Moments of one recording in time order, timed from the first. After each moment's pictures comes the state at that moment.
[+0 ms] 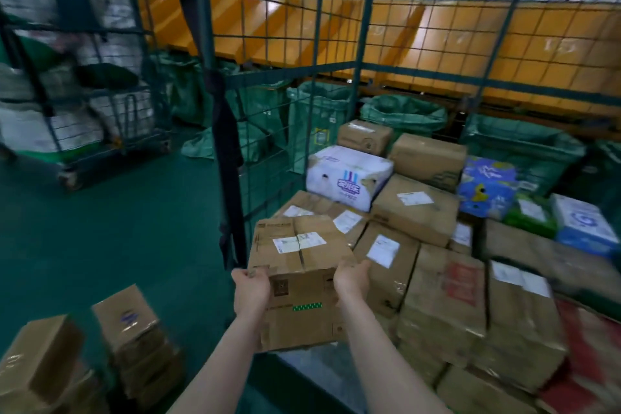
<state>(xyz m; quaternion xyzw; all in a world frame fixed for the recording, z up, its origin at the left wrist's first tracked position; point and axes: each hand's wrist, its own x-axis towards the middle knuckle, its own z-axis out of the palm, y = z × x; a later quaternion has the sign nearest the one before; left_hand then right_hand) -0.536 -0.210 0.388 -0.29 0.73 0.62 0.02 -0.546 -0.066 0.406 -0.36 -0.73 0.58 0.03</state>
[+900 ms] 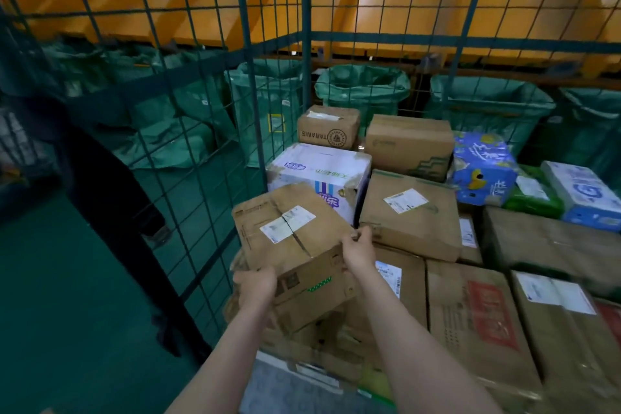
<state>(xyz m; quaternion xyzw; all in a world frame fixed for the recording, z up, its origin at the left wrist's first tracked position) -0.812 -0.131 0.371 -0.30 0.74 0.58 0.13 -0.801 0.033 0.386 -0.32 -0.74 0.59 0.06</state>
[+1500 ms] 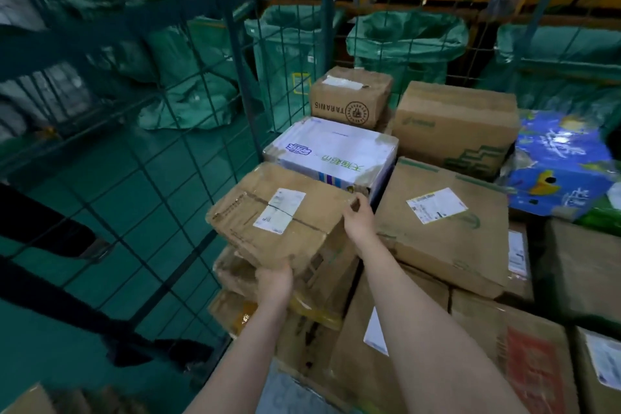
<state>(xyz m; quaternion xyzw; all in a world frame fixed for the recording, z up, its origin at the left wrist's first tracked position) -0.901 -0.030 0.320 -0.33 0.73 0.58 0.13 -0.958 0.124 0.345 -0.25 -0.75 0.61 0.01</state>
